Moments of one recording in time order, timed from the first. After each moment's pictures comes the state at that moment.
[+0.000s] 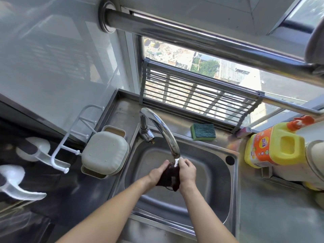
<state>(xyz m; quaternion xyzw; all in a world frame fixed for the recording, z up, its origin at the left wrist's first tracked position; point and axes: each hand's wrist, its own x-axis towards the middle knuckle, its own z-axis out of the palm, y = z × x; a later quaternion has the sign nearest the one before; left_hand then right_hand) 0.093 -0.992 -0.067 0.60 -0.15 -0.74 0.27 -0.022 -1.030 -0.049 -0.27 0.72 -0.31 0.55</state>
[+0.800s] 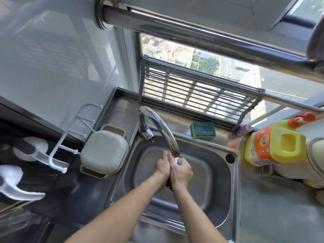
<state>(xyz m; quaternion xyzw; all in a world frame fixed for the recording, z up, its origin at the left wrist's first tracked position) 0.059 -1.018 -0.085 0.71 -0.04 -0.60 0.37 -0.006 -1.018 -0.045 -0.40 0.78 -0.26 0.41</state>
